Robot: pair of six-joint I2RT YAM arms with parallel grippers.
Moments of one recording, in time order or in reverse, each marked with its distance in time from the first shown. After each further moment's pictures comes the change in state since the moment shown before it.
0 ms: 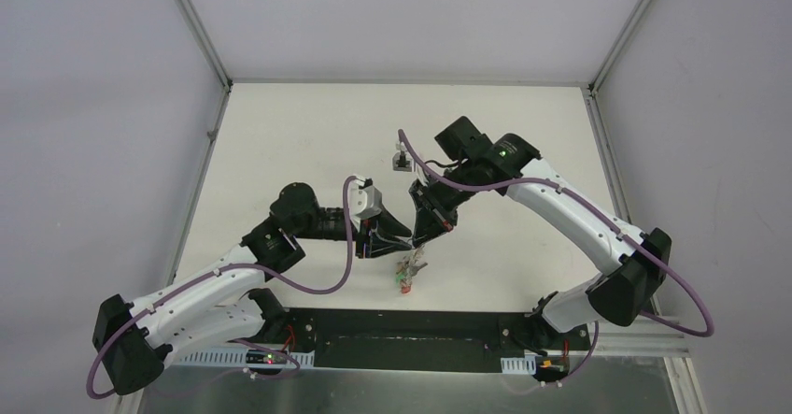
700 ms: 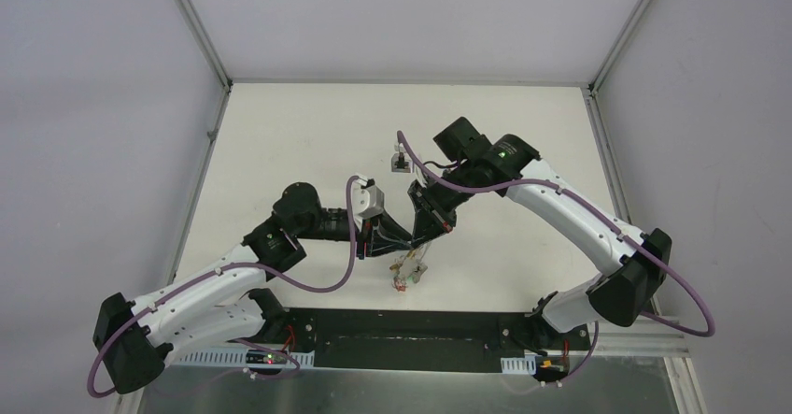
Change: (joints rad) left arm 0.000 0.012 -0.003 -0.005 -0.005 -0.017; right arm 0.012 -0.002 0.002 0.002 -0.002 -0.003
